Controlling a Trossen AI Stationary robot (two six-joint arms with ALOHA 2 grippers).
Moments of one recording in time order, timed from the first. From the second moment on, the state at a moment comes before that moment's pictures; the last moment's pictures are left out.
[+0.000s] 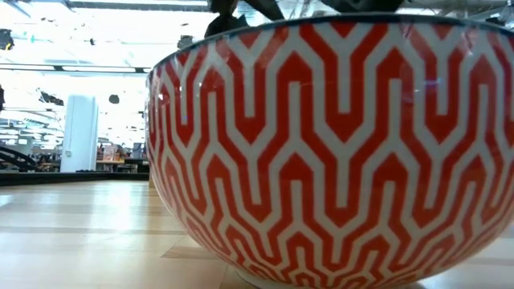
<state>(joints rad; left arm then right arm) -0.02 1.54 1.32 -0.29 -0.27 -0.45 0.16 1.38 1.16 -0.76 0.66 0.89</state>
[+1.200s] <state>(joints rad) 0.05 1.54 1.43 -0.45 -0.45 -0.33 0.16 1.52 1.60 -0.86 0.72 0.43</state>
